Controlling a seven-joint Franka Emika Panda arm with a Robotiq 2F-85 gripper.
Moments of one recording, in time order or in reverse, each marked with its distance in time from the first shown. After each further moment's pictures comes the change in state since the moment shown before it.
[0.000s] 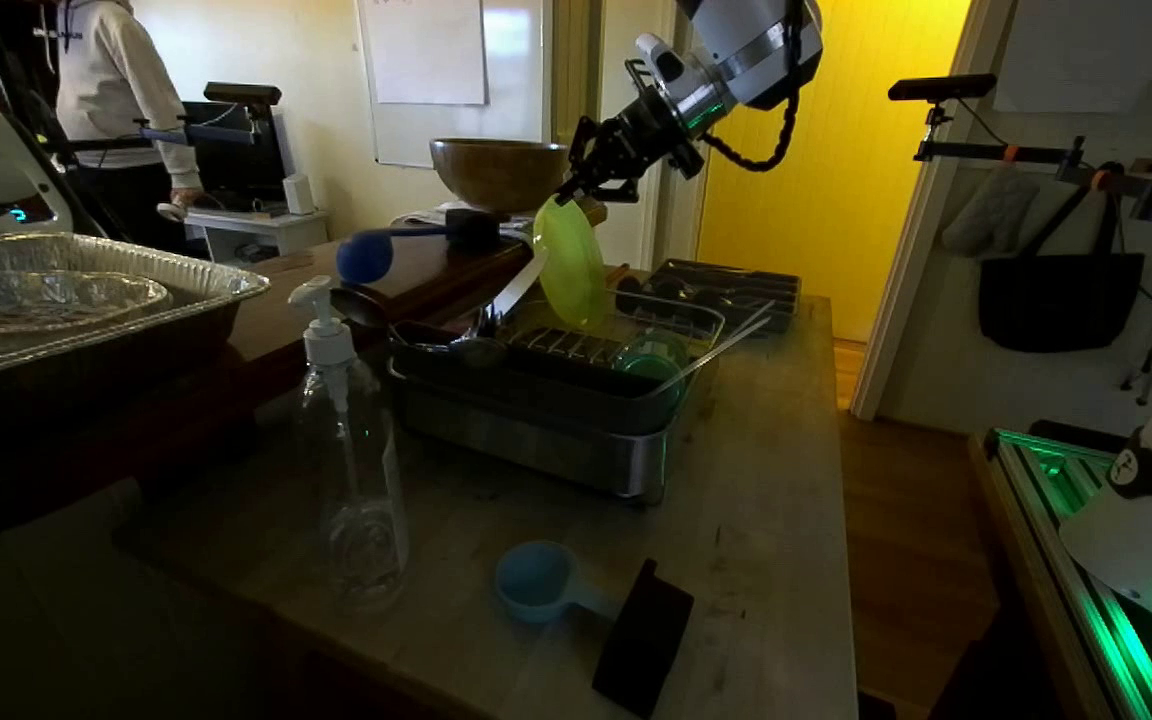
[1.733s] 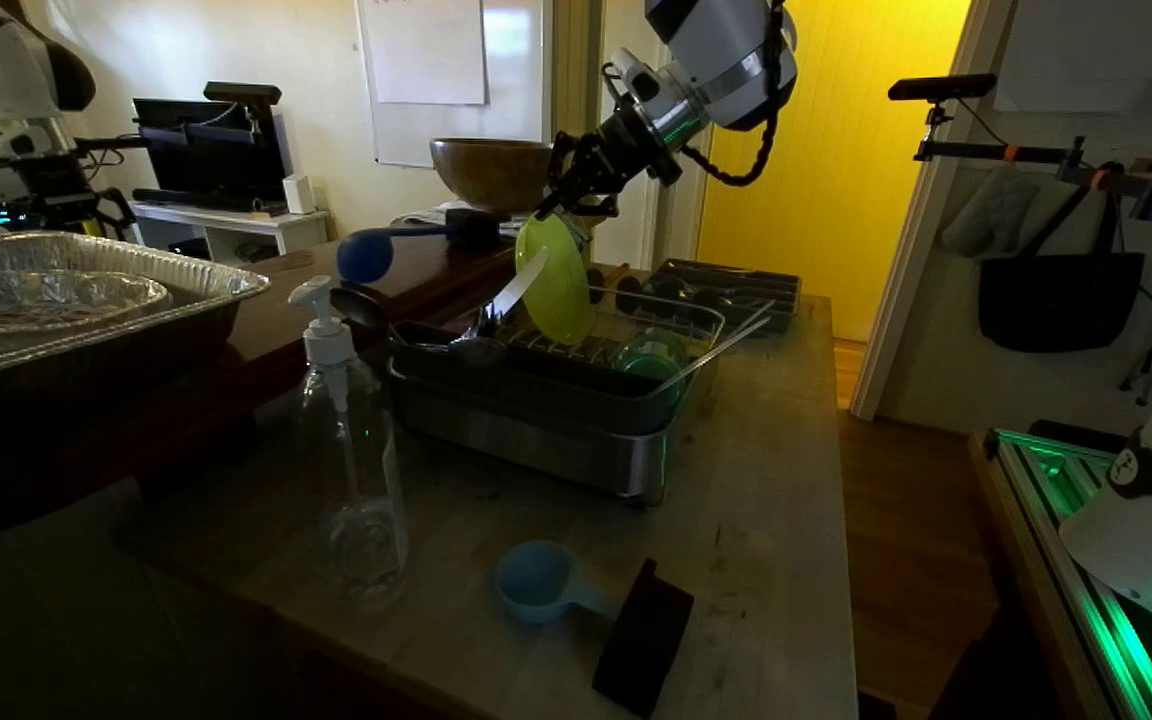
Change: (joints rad) arm -0.353 0.118 0.435 0.043 -0.140 0.139 0.000
